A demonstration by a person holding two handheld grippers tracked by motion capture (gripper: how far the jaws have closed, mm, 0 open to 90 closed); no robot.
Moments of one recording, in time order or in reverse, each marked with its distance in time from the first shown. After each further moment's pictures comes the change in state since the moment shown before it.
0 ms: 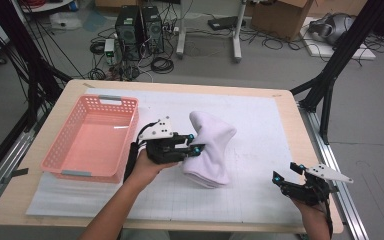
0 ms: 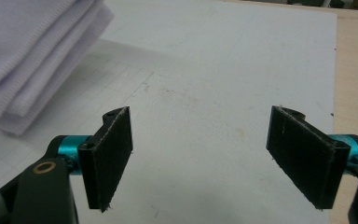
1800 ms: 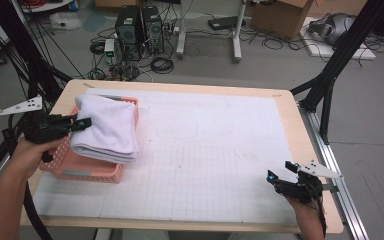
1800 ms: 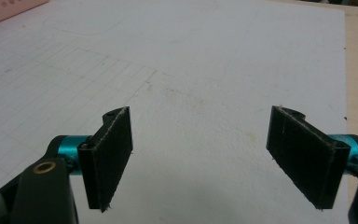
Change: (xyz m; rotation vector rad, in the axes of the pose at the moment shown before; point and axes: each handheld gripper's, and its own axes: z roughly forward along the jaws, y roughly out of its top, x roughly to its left) left arm 0.109 -0.032 -0.256 0.066 0.347 -0.270; right arm 0.011 0.004 0.012 0.027 -0.018 -0.016
